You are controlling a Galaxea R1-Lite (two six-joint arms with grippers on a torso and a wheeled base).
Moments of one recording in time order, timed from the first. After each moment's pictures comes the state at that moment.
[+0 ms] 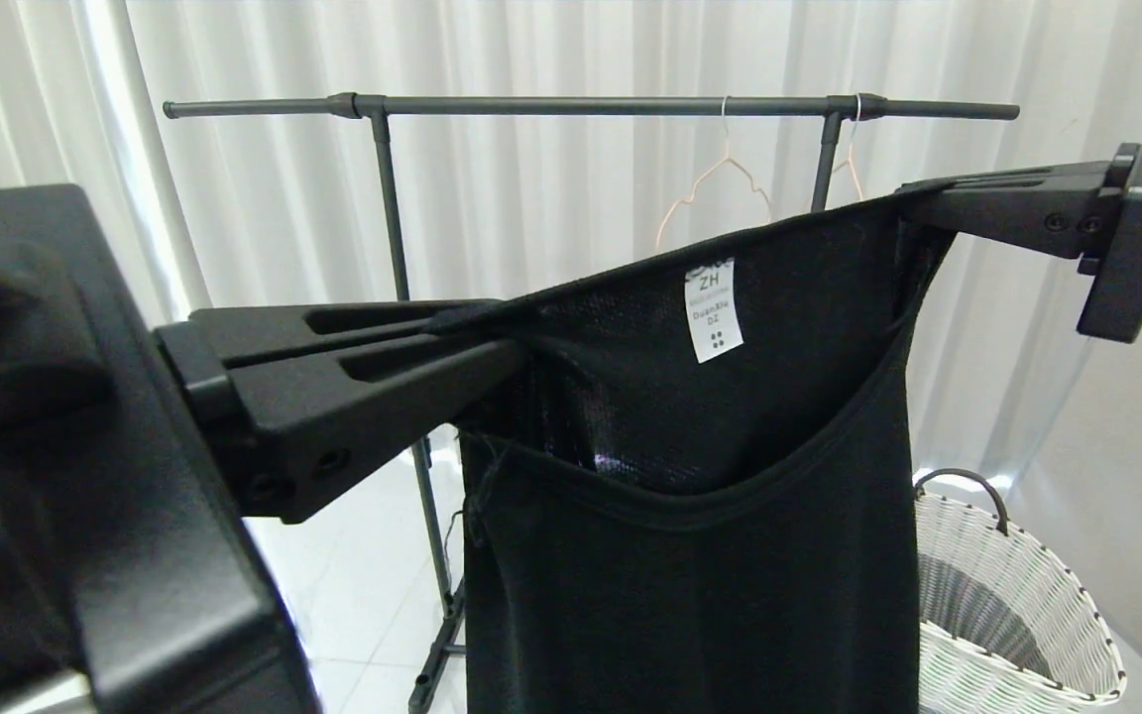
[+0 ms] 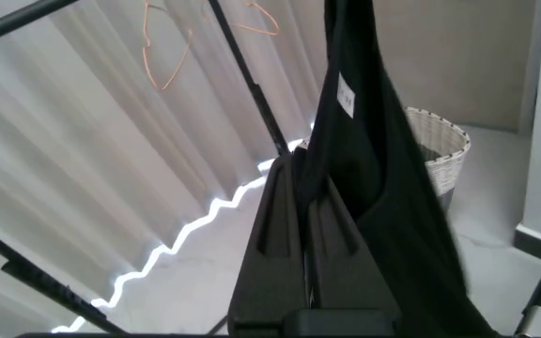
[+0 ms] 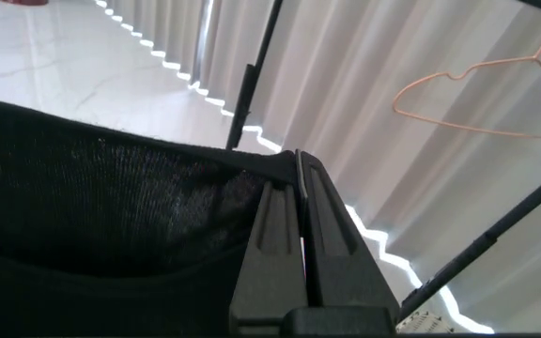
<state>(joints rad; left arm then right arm) -1.25 1.23 -1.09 -0.03 0.48 0.29 0.75 1.30 -1.25 0.02 0.09 -0.15</state>
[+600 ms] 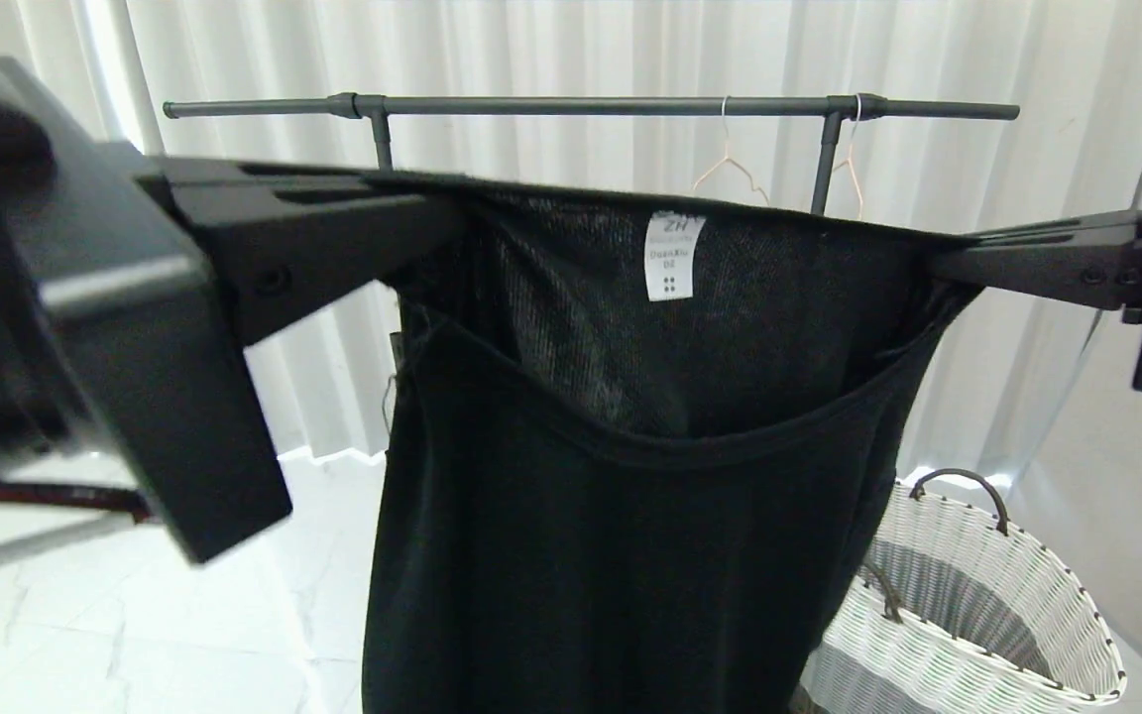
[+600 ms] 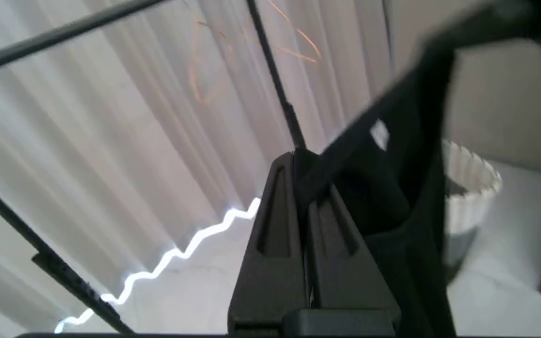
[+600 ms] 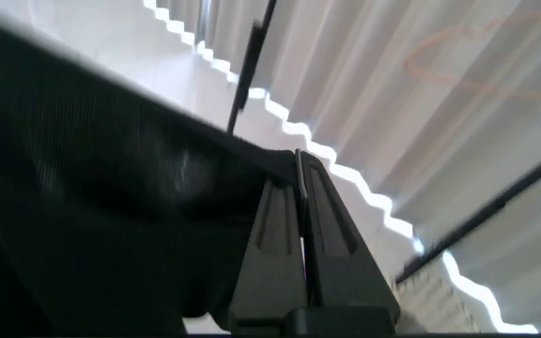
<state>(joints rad) -1.14 1.24 -1.17 -0.03 0.45 0.29 0.74 1.26 -1.29 0.23 0.09 -0.16</state>
